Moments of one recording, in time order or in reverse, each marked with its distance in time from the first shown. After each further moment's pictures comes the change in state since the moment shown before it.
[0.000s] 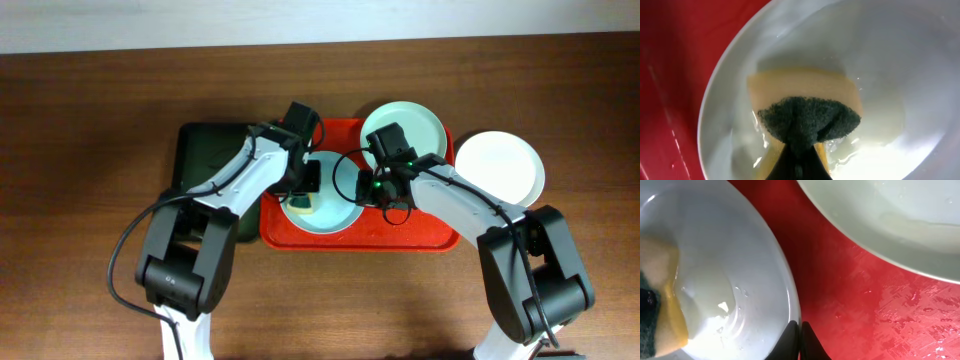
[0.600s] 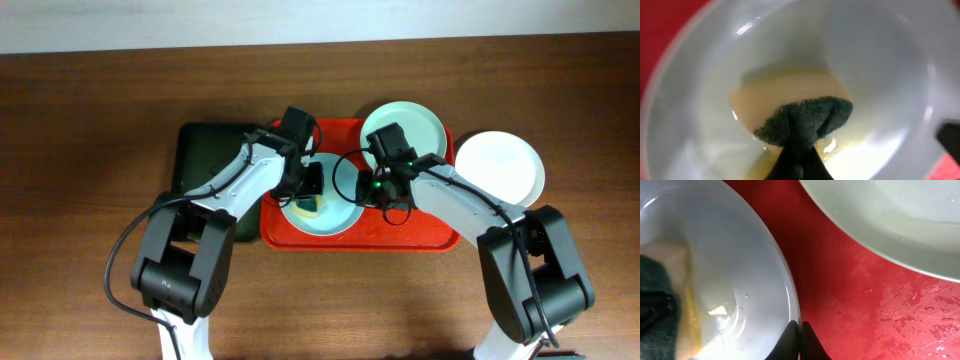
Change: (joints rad) left arm 0.004 -0.021 -0.062 0.106 0.137 -0.034; right arm 0.000 0.000 0.000 -0.002 -0.006 0.000
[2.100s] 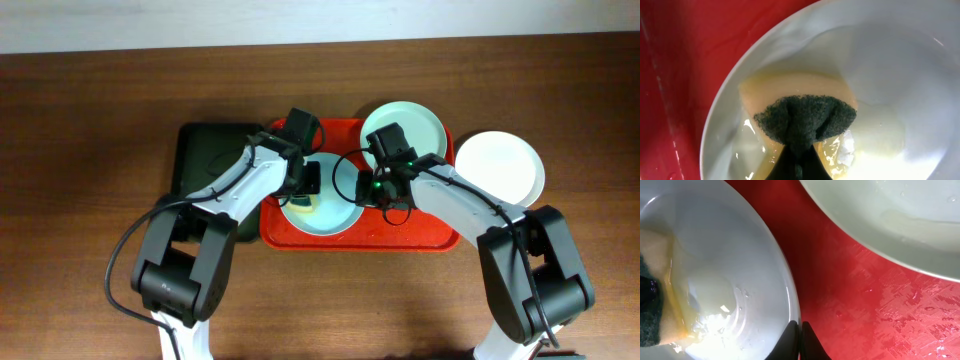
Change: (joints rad) left arm -0.018 -0.012 -0.016 0.023 -0.179 0.002; right arm 0.000 0.000 0.000 0.000 0.000 -0.001
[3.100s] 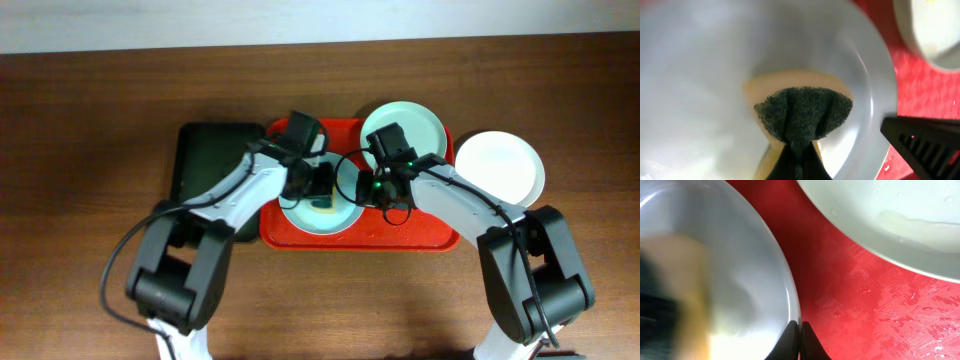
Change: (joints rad) left arm 0.003 -0.056 -0.058 0.127 0.225 -0.010; right arm 0.000 0.000 0.000 -0.001 0.007 0.000
